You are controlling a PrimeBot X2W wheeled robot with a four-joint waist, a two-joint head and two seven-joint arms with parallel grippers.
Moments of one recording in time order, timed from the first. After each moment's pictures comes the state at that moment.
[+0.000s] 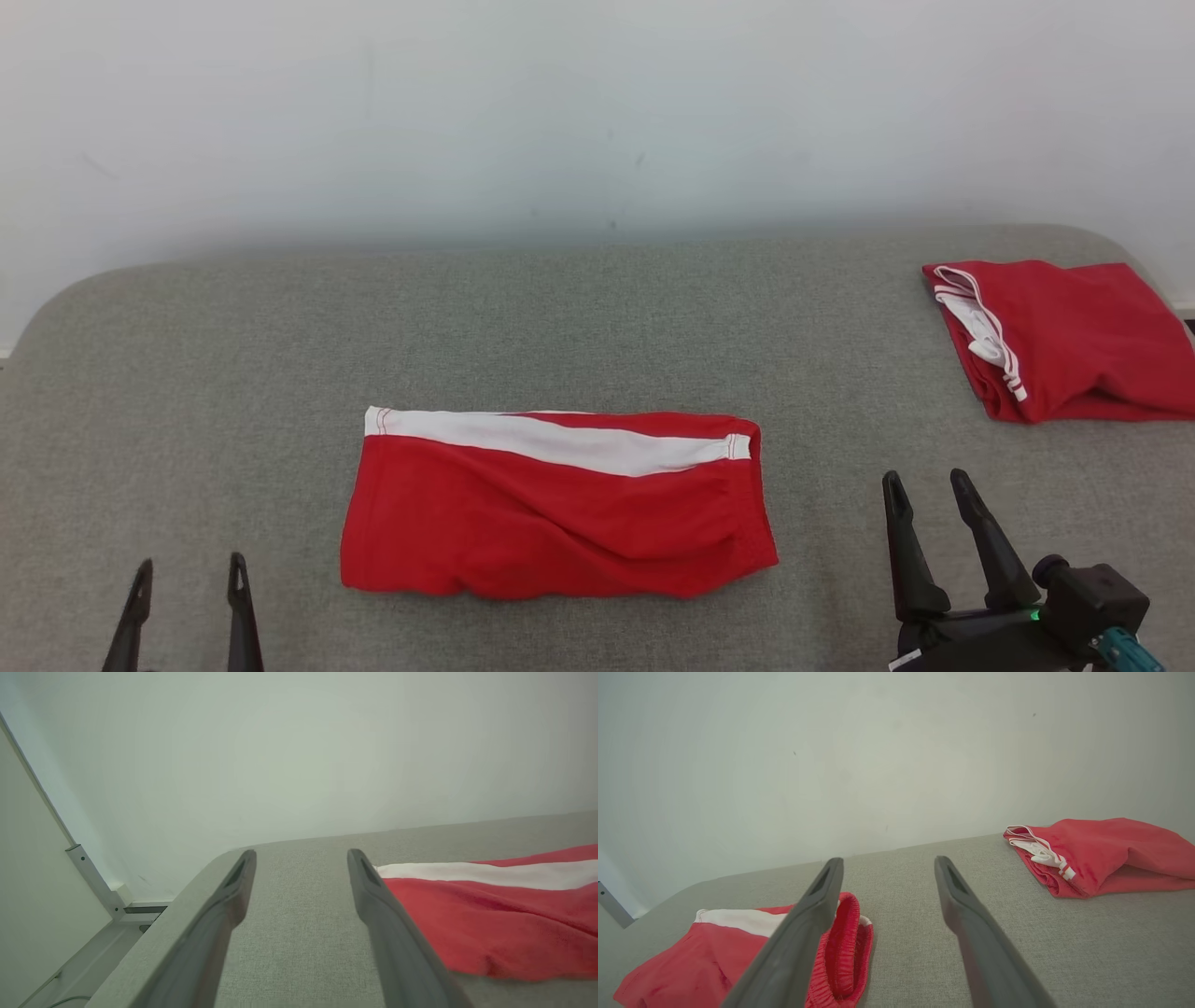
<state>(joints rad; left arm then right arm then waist) 0.11 0.39 -0.18 -0.02 -0.29 0.28 -0.26 0.01 -0.13 0.02 0.10 0.30 0.13 -0.21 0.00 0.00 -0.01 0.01</state>
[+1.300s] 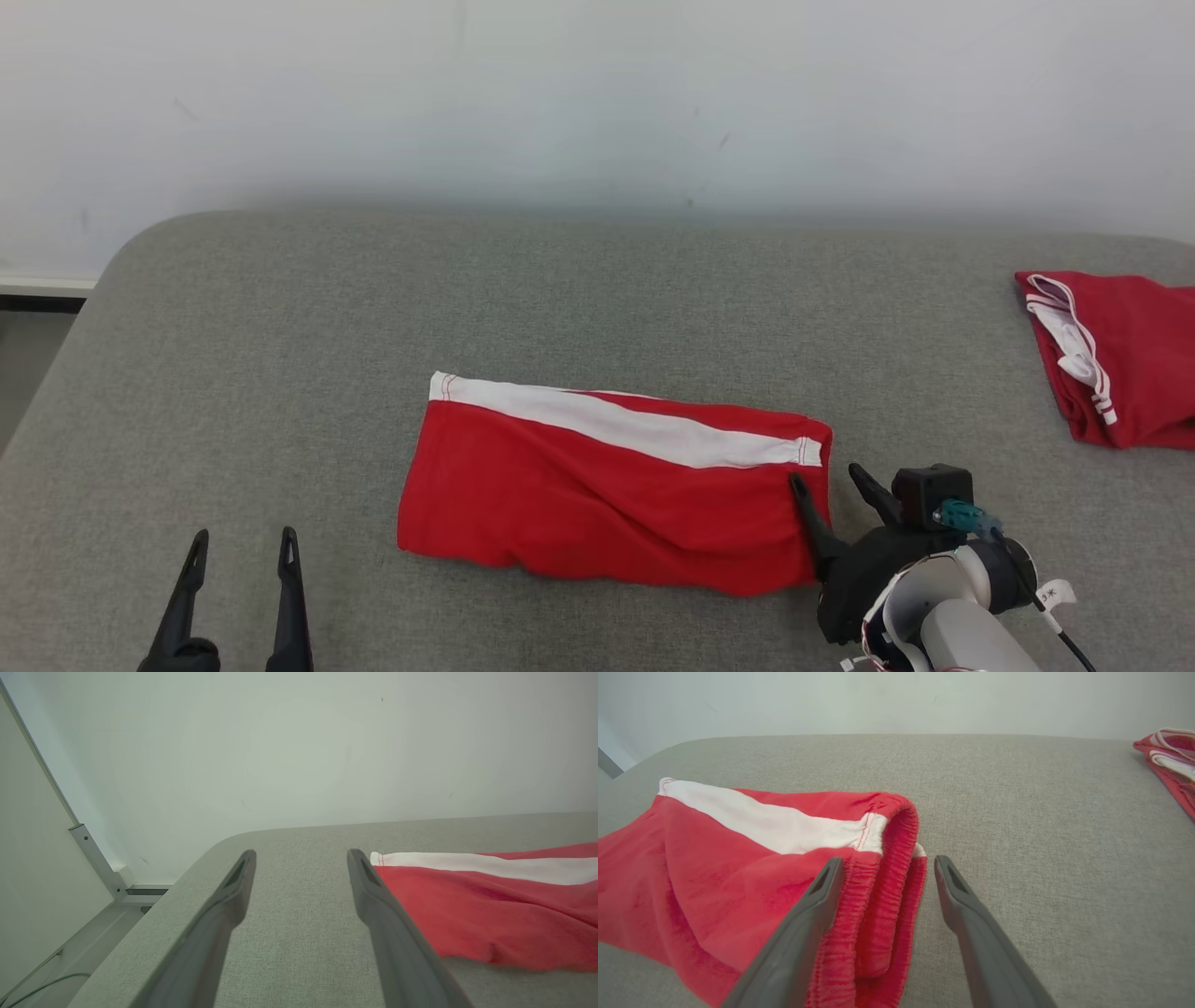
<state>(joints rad) 0.04 0.35 -0.22 0.03 -0.28 0.22 -0.26 -0.35 -0.13 0.14 0.65 0.21 0.13 -0.05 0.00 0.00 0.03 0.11</state>
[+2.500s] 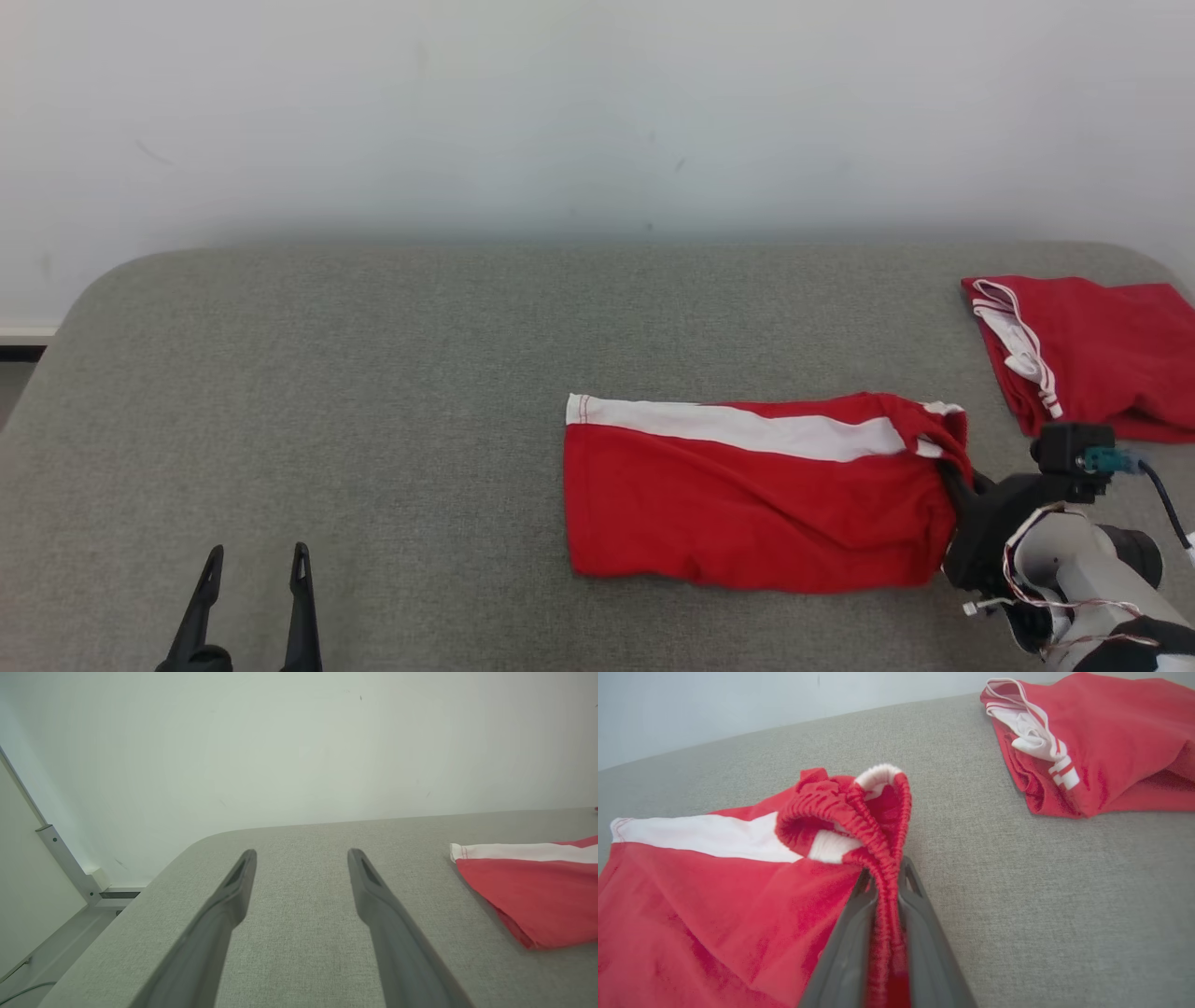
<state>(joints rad) 0.04 0.31 -0.22 0.08 -0.27 0.19 -0.26 -0.50 -0.40 0.32 0.93 0.64 0.13 0.00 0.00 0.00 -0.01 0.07</state>
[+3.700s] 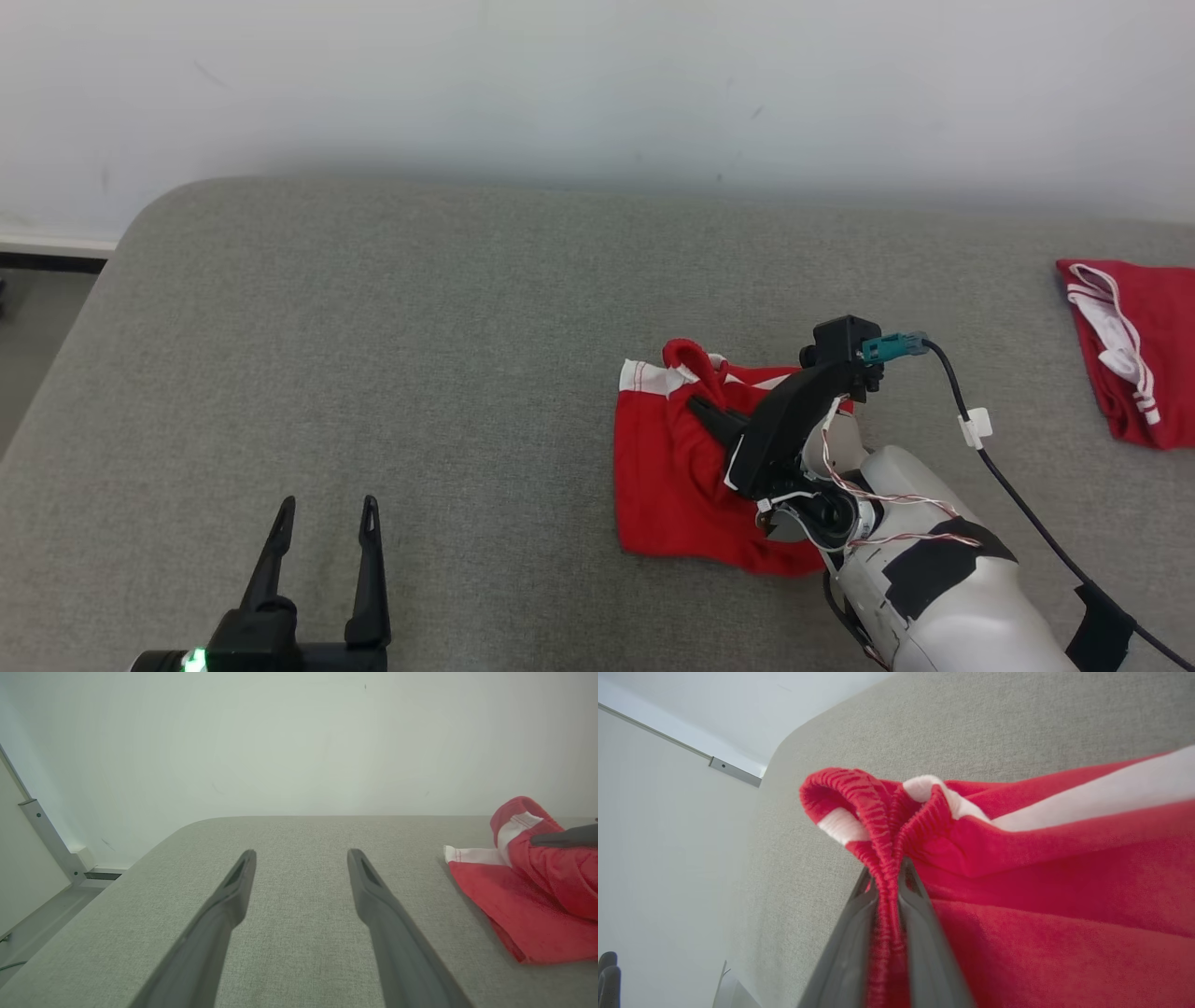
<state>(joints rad) -0.05 0.21 -0.23 0.13 -0.24 0.13 -0.26 -0.72 -0.08 0.34 0.88 0.87 0.13 0.36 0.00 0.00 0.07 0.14</state>
